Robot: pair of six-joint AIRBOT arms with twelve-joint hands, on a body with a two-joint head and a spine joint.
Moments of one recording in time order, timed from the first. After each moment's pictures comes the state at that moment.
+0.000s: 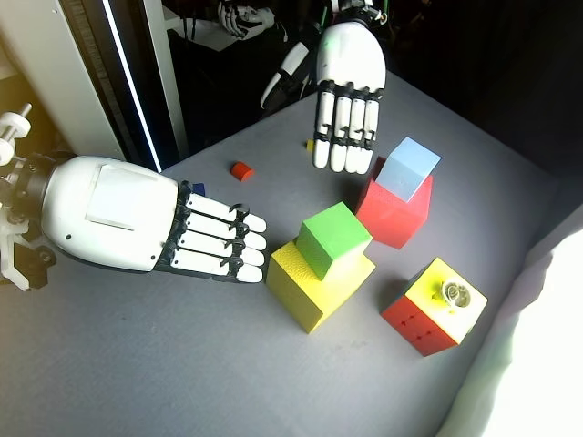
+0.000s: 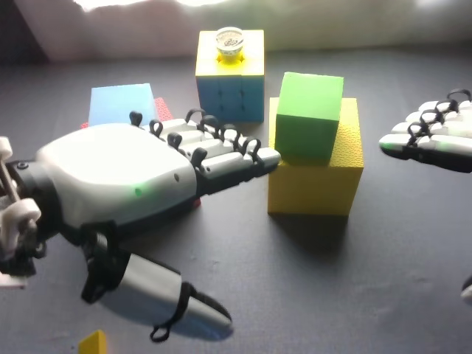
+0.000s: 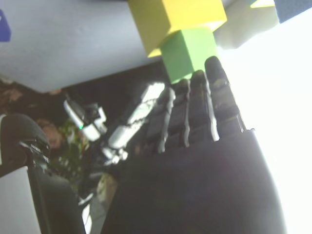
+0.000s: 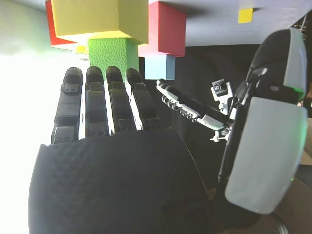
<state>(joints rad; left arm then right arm) 0.23 -0.66 0.59 0.11 -0.26 0.85 -0.46 -0.58 0.79 -0.35 0.47 -0.58</state>
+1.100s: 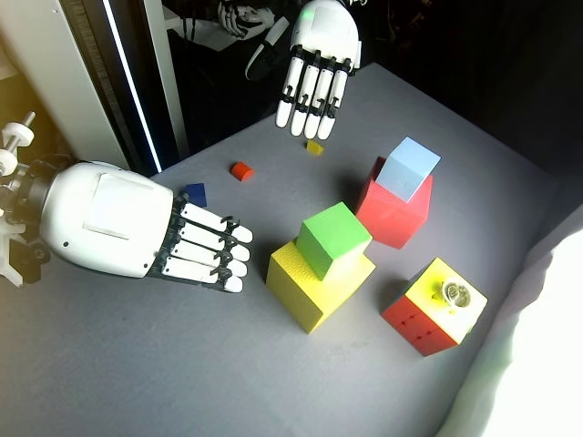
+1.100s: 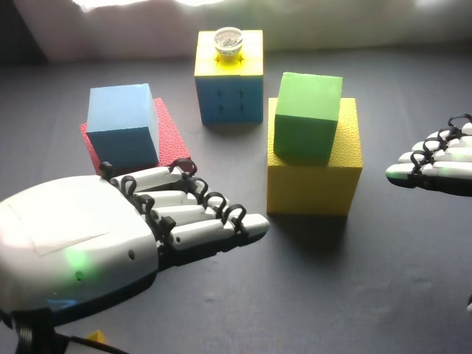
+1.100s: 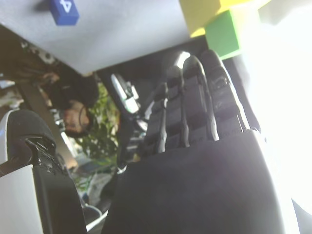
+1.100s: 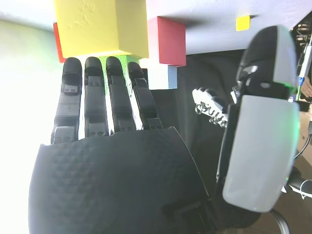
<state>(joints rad) 0.48 -0.51 0.51 0.38 -0.58 0.65 -0.52 -0.58 0.77 -0.35 0.48 -0.58</state>
